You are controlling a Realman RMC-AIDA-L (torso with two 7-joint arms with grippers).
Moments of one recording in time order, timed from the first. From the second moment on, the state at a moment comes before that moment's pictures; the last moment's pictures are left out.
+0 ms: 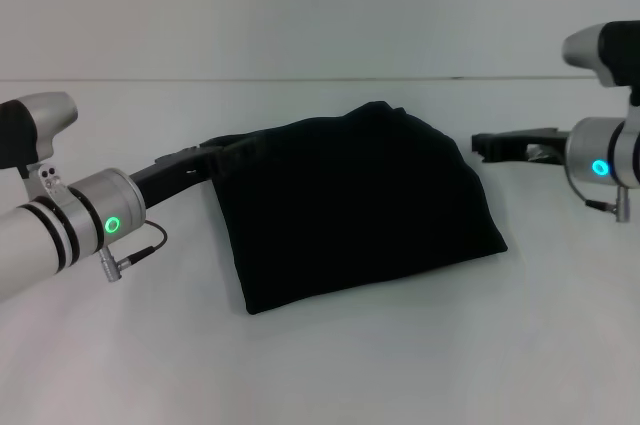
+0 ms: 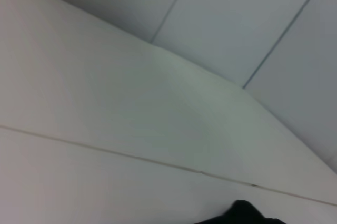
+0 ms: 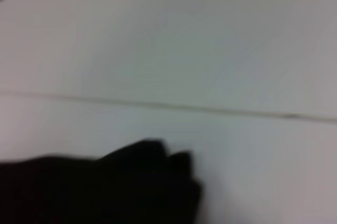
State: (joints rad) left arm -0.68 -2.15 0.46 0.34 1.83 0.92 -1.52; right arm 0.83 2.04 -0.97 -0.37 -2.02 -0.61 1.96
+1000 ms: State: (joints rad) left arm -0.78 -2.16 0.54 0.32 1.83 0.59 -1.70; right arm 0.75 2.01 -0.88 -0.54 -1.95 -0.85 1.95
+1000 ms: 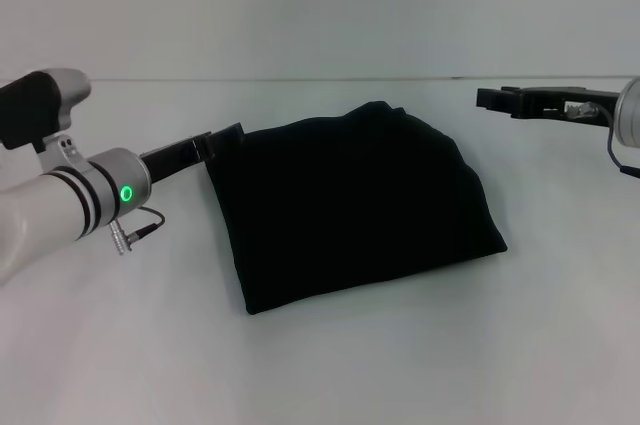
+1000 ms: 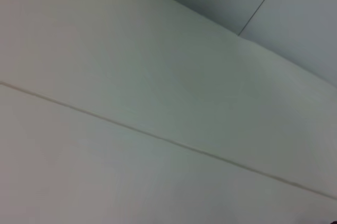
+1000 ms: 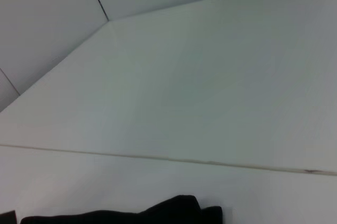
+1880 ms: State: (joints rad) left arm -0.81 -2.16 0.63 0.29 1.83 0.54 -1.70; right arm 0.76 2.01 -0.88 -0.54 -1.95 -0.85 1.93
